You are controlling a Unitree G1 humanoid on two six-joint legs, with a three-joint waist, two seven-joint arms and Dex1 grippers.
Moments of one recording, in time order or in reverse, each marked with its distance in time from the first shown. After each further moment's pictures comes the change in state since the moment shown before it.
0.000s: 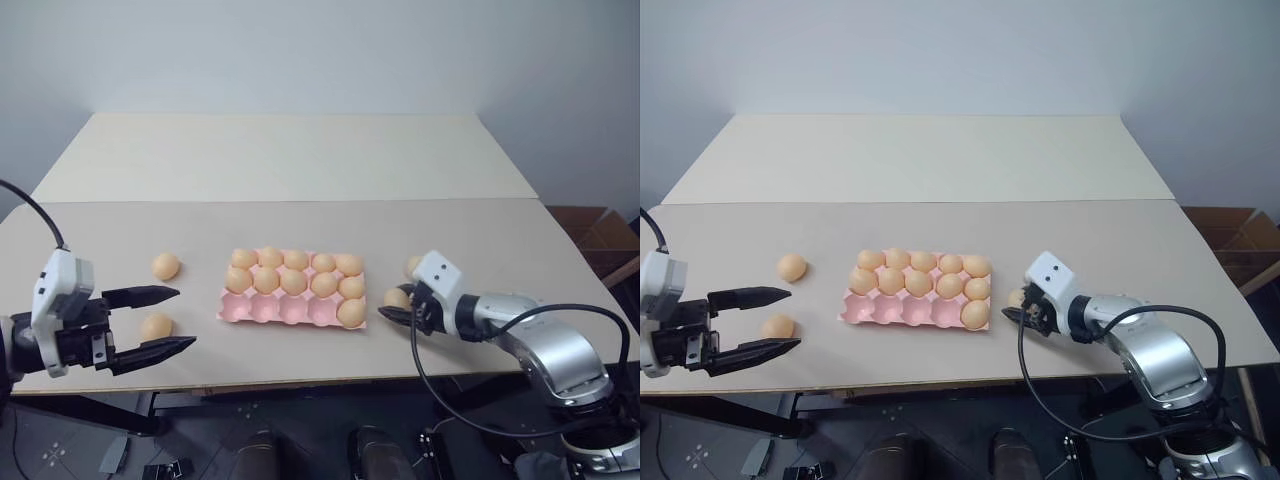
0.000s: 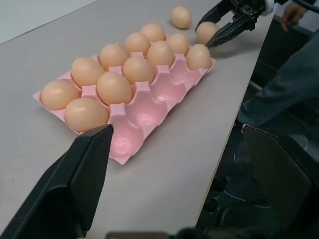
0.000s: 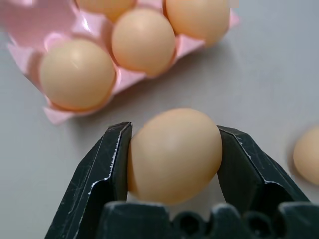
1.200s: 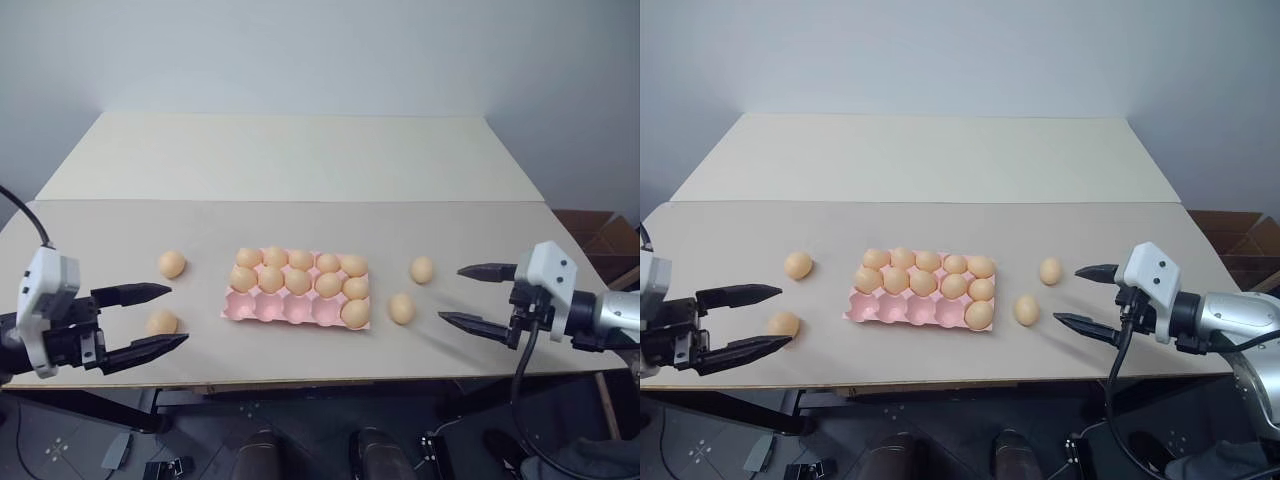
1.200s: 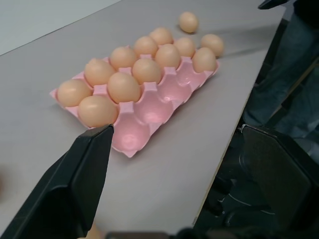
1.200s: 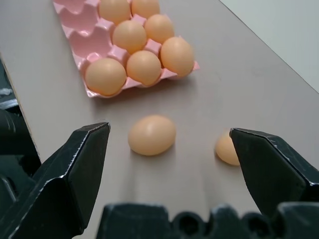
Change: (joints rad) left arm 0.002 -0.005 0.020 0.001 -0.008 0.003 -0.015; right arm 0.338 -0.284 -0.390 0.045 0.138 -0.405 0.299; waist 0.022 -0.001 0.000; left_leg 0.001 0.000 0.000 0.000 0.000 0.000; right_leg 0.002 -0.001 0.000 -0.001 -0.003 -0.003
